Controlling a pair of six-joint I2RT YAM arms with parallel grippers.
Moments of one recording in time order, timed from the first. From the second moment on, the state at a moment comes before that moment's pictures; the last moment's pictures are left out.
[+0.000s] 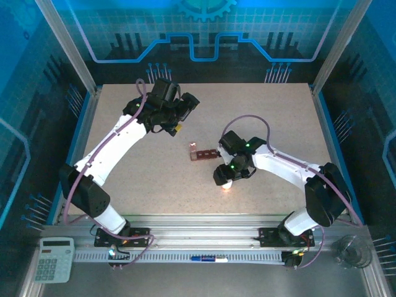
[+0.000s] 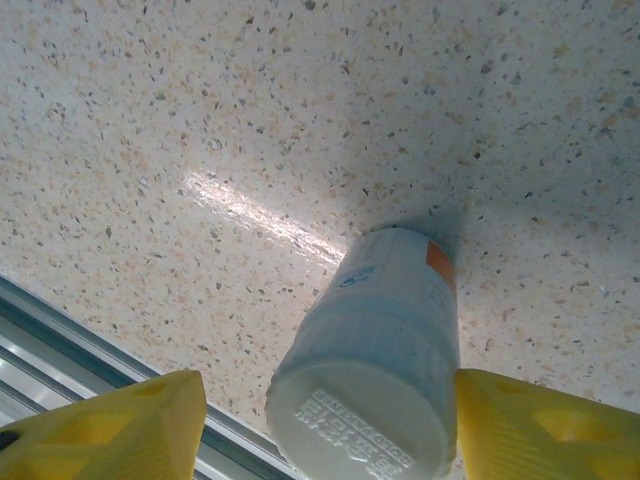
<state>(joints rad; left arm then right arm) -0.48 1.61 1.64 -0.84 0.11 -1.29 0.68 1.52 1.05 -0.90 -0.21 0.31</state>
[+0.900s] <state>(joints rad) -0.48 1.60 1.48 -0.76 0.10 -1.26 0.70 1.54 1.01 -0.87 -0.18 0.29</state>
